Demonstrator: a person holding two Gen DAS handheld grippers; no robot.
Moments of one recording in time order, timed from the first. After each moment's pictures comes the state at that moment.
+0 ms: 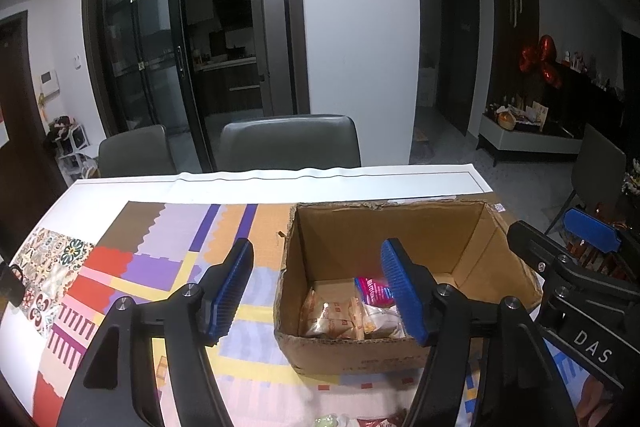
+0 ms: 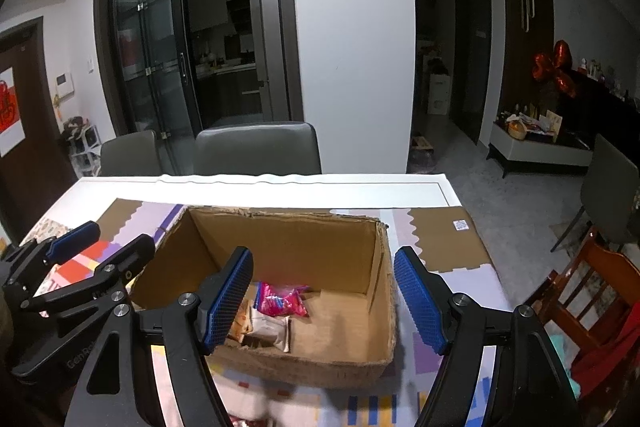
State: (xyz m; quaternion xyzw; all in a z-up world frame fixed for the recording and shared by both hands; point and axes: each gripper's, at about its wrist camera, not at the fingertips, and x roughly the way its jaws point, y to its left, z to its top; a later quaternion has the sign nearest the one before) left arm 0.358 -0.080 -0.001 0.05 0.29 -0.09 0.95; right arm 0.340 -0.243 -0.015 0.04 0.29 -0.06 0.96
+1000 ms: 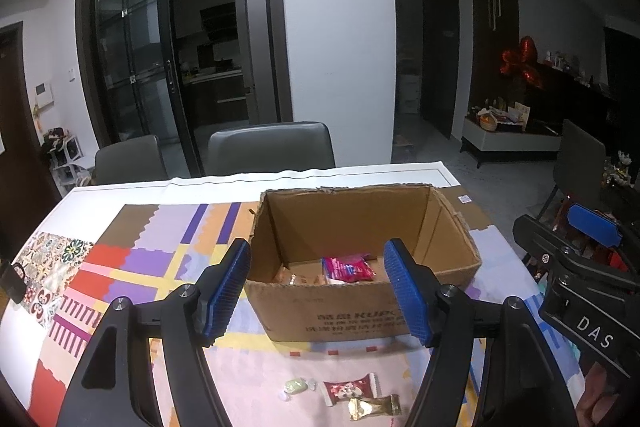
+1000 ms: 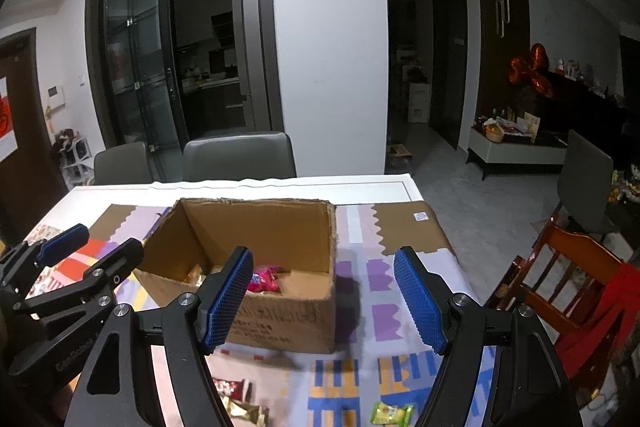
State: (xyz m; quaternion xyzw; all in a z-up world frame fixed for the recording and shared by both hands) left arm 0.291 -0.098 0.007 0.06 0.27 -0.12 0.95; right arm 0.265 -0.262 -0.004 0.05 0.26 -0.09 0.96
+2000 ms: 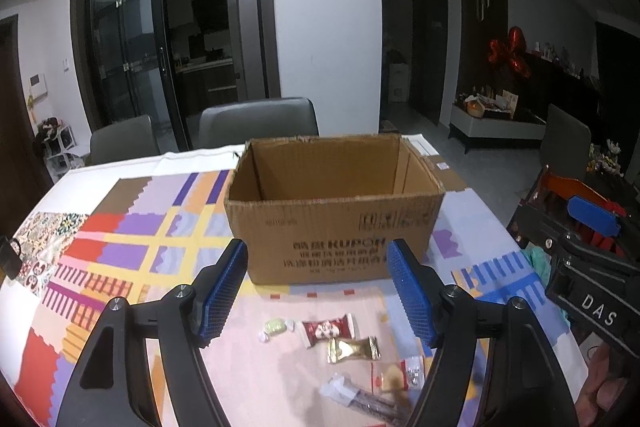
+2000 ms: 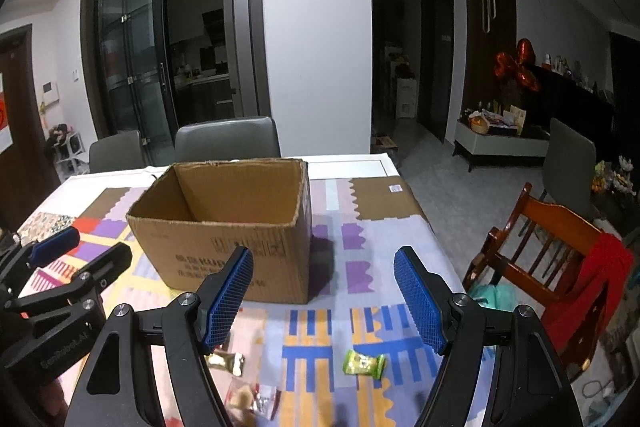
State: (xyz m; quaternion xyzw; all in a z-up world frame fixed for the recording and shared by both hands) left arm 0.226 -0.099 -0.022 0.06 0.29 -0.13 0.95; right arm 0.197 -0.273 -0.027 0.05 0.27 -0.11 0.96
